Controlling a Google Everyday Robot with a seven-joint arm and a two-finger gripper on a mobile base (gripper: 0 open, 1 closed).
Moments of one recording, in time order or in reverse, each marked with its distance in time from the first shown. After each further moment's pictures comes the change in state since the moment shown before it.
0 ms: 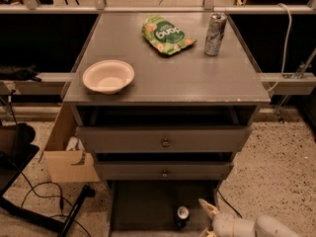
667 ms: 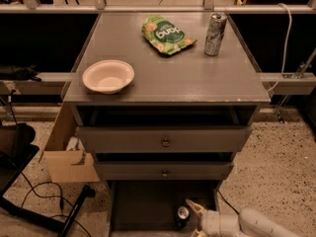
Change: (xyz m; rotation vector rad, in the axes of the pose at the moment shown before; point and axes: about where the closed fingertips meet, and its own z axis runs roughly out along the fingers) arm 0.037 -0.004 0.049 -0.119 0.025 -0.127
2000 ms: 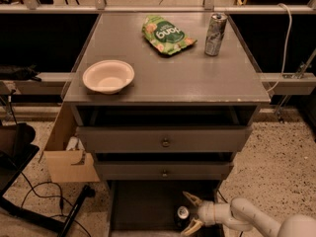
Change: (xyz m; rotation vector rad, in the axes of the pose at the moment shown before) arm 0.060 -0.066 0.037 -0.053 -0.019 -0.114
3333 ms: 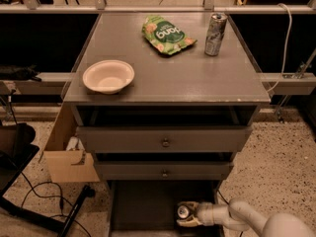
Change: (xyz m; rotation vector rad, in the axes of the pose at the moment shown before) arm 0.041 -0.006 0.009 -0.013 0.013 0.075
